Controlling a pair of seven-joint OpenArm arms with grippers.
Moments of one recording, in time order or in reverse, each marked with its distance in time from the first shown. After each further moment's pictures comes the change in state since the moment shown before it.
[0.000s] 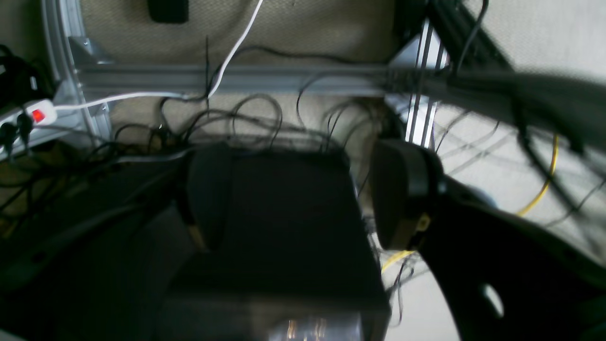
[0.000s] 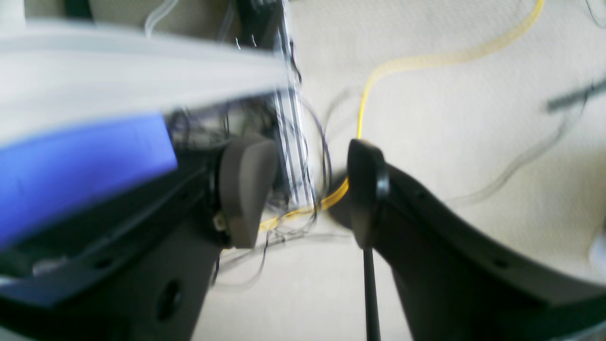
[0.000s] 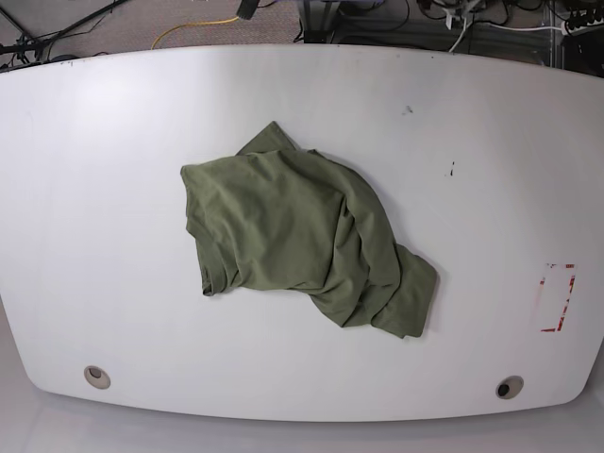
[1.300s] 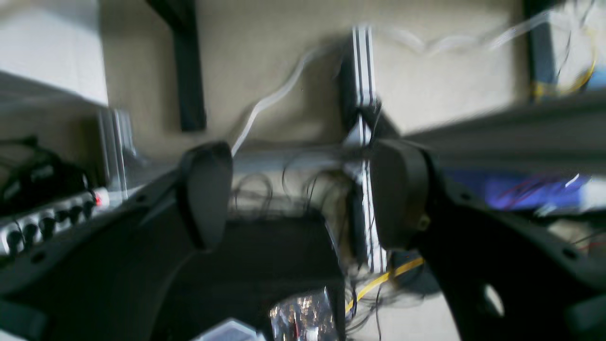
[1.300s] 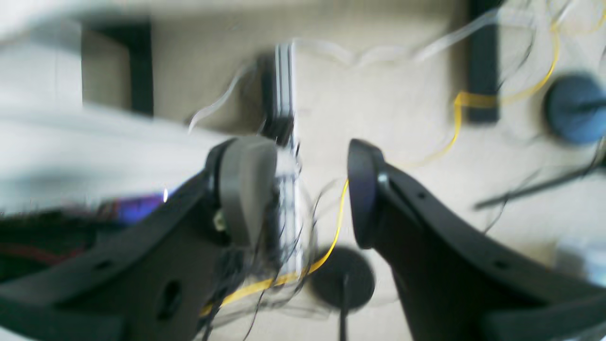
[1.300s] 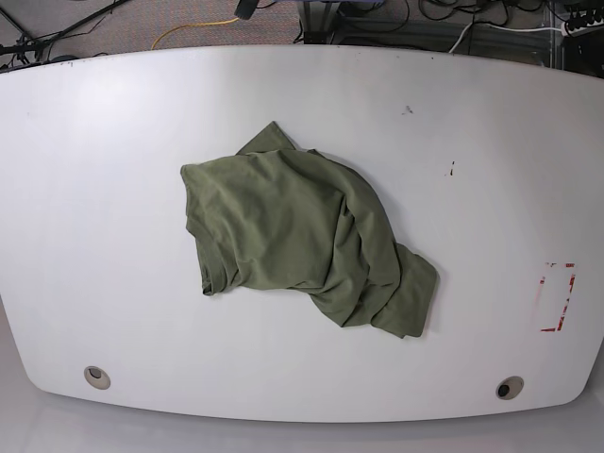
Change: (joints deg) left arm 44.3 -2.3 0.0 70.1 -15.3 -0.1 2.5; right arm -33.0 -1.7 7.5 58.9 1.0 0.6 -3.6
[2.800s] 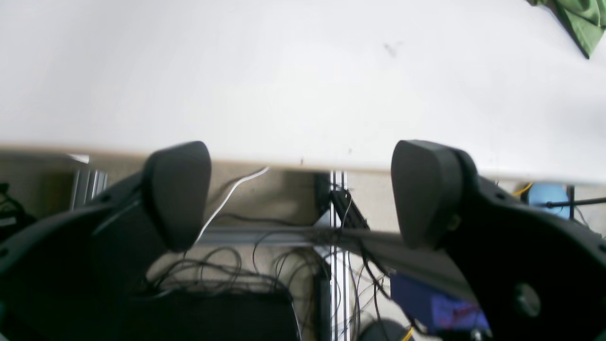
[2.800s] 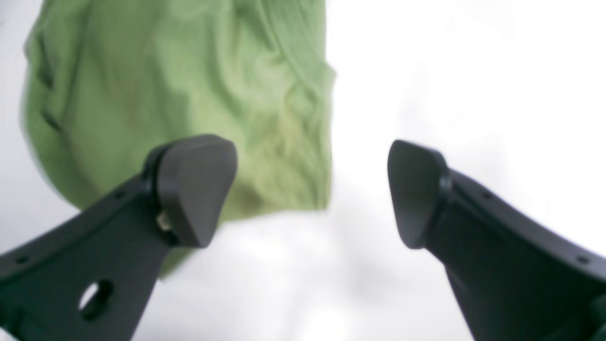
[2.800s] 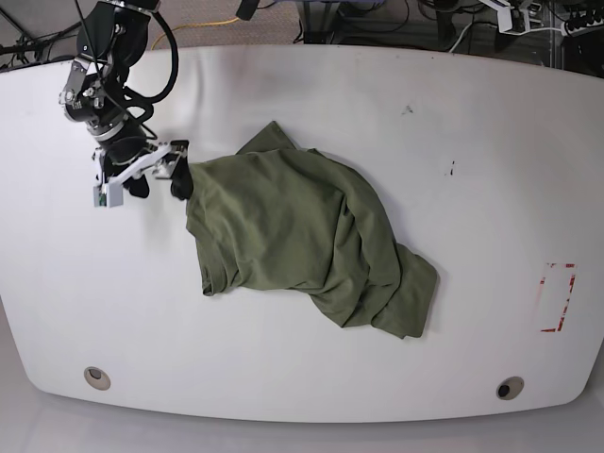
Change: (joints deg) left arm -4.8 -1.7 -1.1 8.5 -11.9 0.4 0.9; right arm 58.2 5.4 16.1 -0.4 26.4 9.0 -56.9
